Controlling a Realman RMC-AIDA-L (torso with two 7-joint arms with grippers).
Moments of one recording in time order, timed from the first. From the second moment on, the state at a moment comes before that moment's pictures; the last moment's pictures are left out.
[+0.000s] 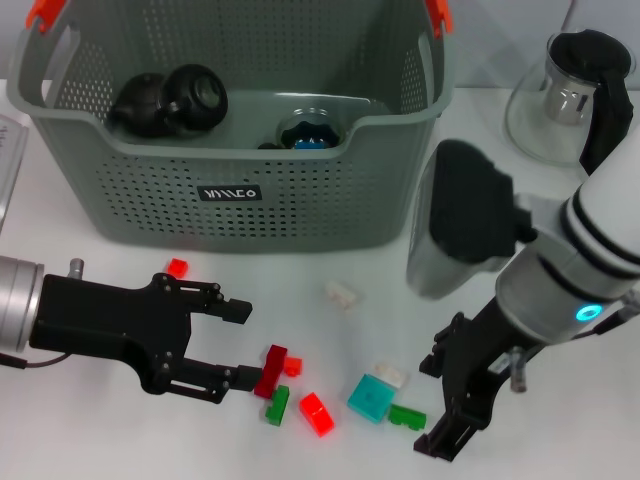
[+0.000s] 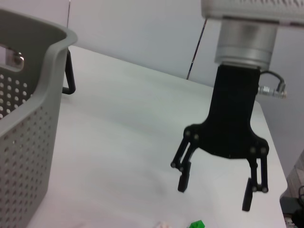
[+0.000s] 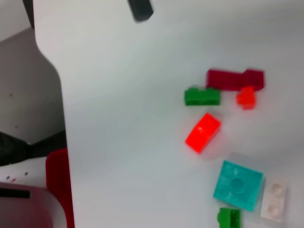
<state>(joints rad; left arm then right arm) -0.46 -2.13 0.70 1.01 2.25 1.88 -1.46 0.70 2.10 -1.66 -1.26 -2.40 -1.66 2.32</state>
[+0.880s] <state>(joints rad) -0.45 -2.13 0.70 1.01 2.25 1.88 -1.45 0.71 2.11 -1.86 -1.18 -2.40 -1.49 2.39</state>
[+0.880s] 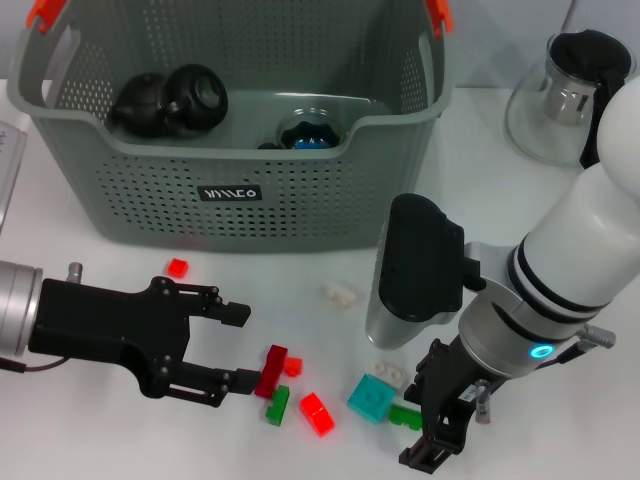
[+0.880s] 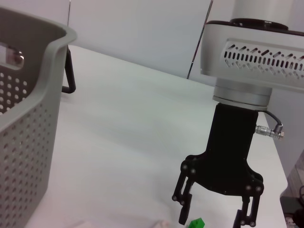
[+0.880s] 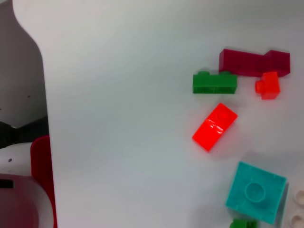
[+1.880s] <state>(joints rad) -0.45 -2.14 0.69 1.00 2.24 1.88 -1.44 0.72 2.11 -1.89 -1.15 -2.41 -1.42 2.41</state>
